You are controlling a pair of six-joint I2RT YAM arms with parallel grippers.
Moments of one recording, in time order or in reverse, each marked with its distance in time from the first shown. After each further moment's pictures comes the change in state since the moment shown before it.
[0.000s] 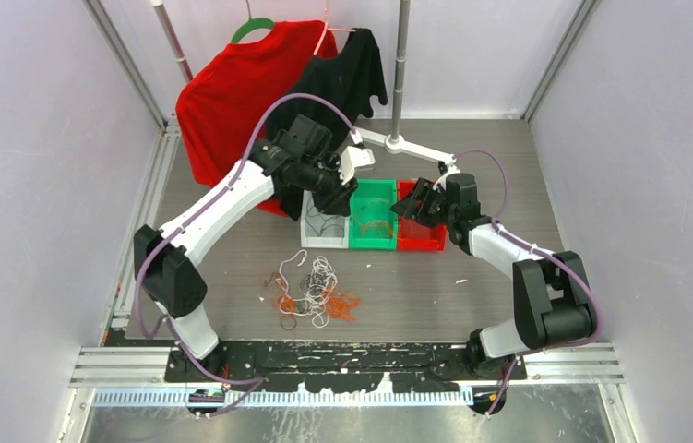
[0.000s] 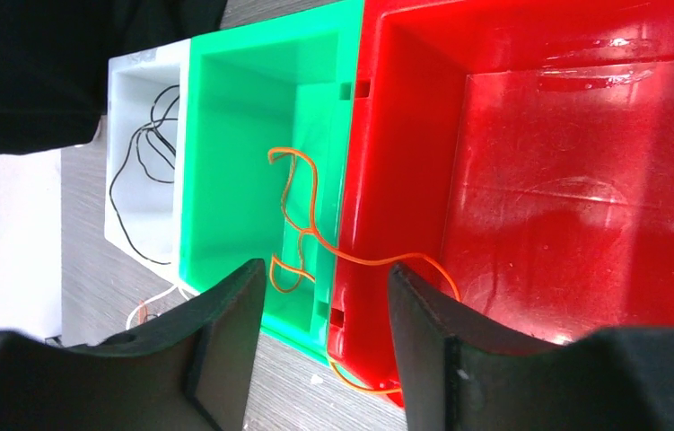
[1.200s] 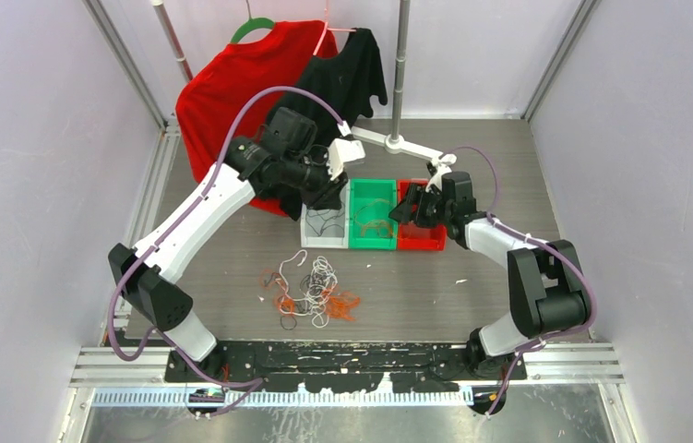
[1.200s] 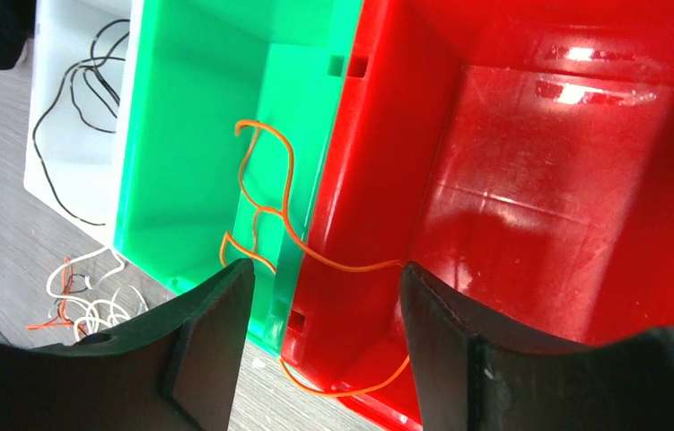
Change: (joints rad) left arm 0.000 -0.113 0.051 -0.084 -0.054 -0.001; right arm 0.003 0.066 0.042 -0.065 -0.036 -0.209
